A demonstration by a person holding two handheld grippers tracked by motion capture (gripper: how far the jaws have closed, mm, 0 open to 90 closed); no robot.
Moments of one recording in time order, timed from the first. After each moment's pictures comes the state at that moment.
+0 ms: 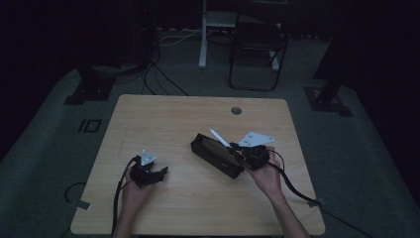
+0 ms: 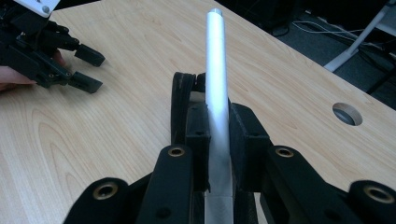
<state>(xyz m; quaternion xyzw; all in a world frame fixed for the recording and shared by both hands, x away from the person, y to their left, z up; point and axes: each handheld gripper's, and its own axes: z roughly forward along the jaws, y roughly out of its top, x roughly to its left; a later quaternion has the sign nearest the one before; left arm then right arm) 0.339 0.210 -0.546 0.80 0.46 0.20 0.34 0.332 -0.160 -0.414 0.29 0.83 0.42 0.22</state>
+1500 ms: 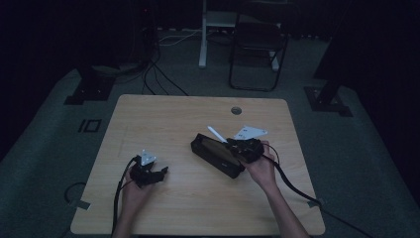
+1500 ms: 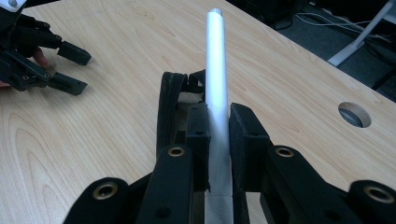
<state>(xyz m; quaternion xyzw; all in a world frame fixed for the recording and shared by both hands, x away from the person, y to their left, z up) 0.339 0.210 -0.547 0.79 0.46 0.20 0.34 0.360 -0.151 -0.424 0.30 0.84 0.41 0.21</state>
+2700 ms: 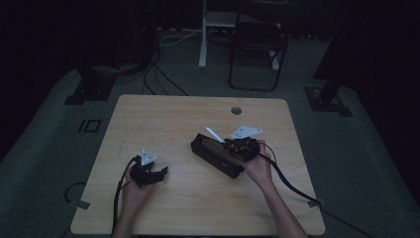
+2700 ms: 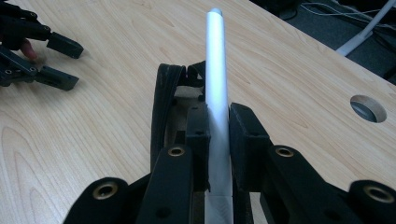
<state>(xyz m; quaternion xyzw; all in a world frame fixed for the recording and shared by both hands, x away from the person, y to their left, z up) 0.339 0.210 -0.547 0.79 0.46 0.20 0.34 0.372 -0.145 -0.438 0.30 0.84 0.40 0.20</state>
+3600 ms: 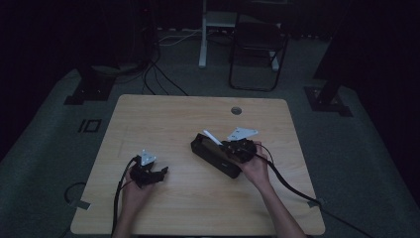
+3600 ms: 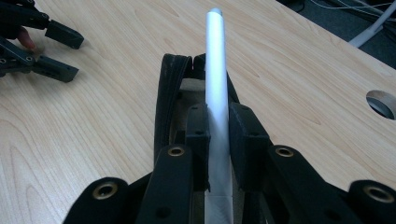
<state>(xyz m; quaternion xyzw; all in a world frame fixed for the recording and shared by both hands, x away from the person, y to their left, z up) 0.339 0.210 -0.547 0.79 0.46 0.20 0.34 0.376 -0.138 -0.449 0.30 0.85 0.40 0.19</state>
